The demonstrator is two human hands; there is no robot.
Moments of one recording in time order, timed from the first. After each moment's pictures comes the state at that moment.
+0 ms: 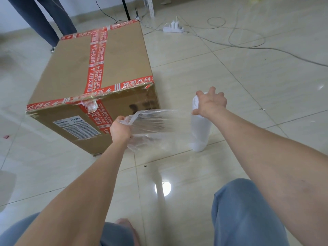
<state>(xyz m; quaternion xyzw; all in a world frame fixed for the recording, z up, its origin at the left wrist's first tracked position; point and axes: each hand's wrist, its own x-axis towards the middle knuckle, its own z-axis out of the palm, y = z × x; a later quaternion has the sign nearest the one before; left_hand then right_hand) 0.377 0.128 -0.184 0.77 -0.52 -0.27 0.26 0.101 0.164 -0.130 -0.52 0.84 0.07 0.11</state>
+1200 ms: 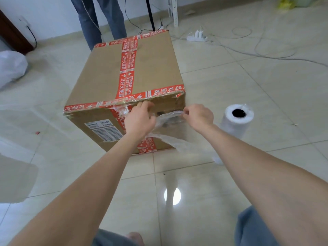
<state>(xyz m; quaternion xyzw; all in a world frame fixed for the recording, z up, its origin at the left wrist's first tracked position) 0.399 0.110 -0.122 0.61 -0.76 -0.06 0.19 0.208 0.124 -0.139 -0.61 0.76 -0.15 0.15</state>
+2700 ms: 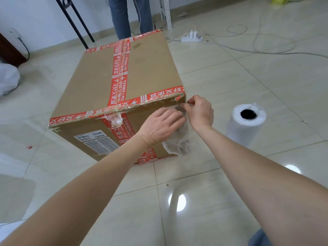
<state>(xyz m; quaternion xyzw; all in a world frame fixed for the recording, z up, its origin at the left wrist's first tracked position) 0.368 0.081 -0.149 0.15 -0.93 0.31 0.15 0.211 0.085 -0.171 -0.45 0.78 -0.41 0.15</state>
